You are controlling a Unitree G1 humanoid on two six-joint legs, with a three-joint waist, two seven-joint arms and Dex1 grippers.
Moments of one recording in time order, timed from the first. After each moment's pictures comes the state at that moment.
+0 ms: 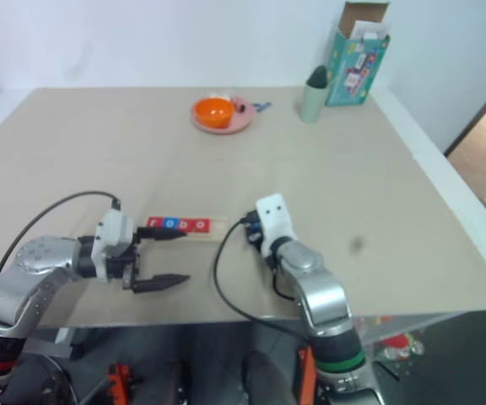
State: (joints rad) left arm -0.25 0.68 -0.04 -0.27 -0.50 0.32 -1.14; right arm -0.38 -0.15 0.15 -0.31 0.04 0.92 0.17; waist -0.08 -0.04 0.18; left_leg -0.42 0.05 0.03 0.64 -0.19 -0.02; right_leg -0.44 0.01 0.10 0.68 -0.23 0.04
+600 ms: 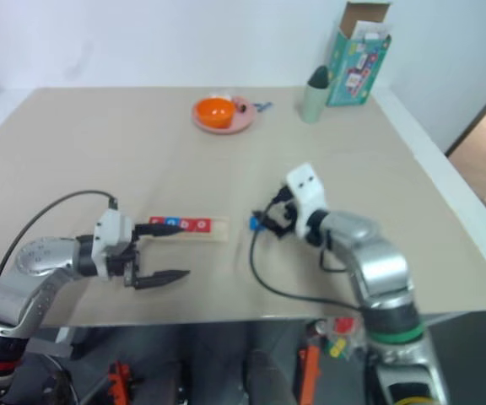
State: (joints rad) left arm -0.24 0.66 -0.04 -0.24 -0.47 0.25 -1.12; right arm -0.58 -0.59 0.06 -0.19 0.26 0.76 0.73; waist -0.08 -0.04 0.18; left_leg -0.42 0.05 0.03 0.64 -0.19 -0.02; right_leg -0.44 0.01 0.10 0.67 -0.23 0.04
